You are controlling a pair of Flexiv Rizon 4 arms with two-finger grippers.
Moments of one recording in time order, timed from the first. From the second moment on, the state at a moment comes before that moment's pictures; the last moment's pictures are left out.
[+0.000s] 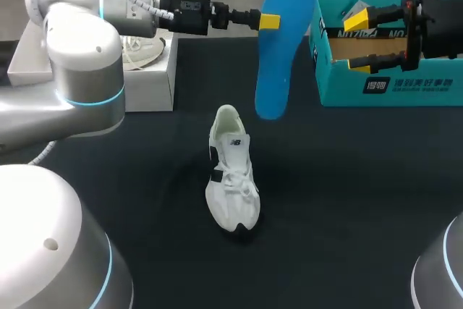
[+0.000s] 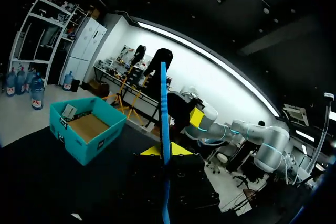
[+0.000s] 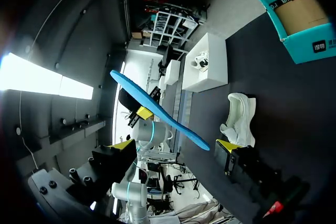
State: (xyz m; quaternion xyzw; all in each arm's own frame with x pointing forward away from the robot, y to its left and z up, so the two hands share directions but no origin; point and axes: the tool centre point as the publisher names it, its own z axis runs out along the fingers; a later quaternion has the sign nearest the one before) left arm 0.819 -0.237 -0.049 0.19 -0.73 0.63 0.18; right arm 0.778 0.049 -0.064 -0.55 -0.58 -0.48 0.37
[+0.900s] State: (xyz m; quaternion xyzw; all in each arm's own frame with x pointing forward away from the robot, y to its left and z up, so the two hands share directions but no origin) left arm 0.827 -0.234 -0.057 0.39 -0.57 0.57 0.45; right arm 0.778 0.049 -0.064 -0.55 -0.58 -0.48 0.37
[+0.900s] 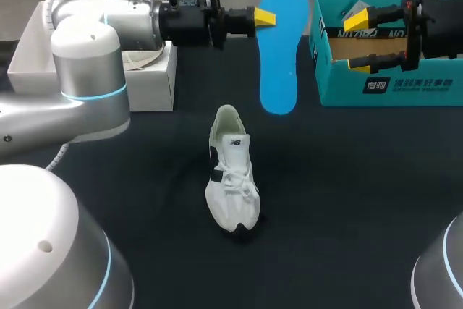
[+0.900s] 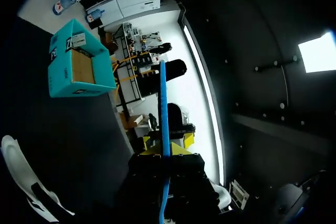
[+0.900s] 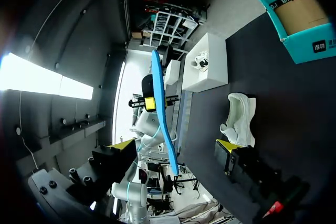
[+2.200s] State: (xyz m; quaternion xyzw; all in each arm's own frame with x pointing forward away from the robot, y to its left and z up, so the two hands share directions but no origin) left arm 0.861 -0.234 -0.092 0.49 -0.50 0.51 0.50; right arm 0.783 0.119 -0.006 -0.68 -0.67 -0.25 0.18
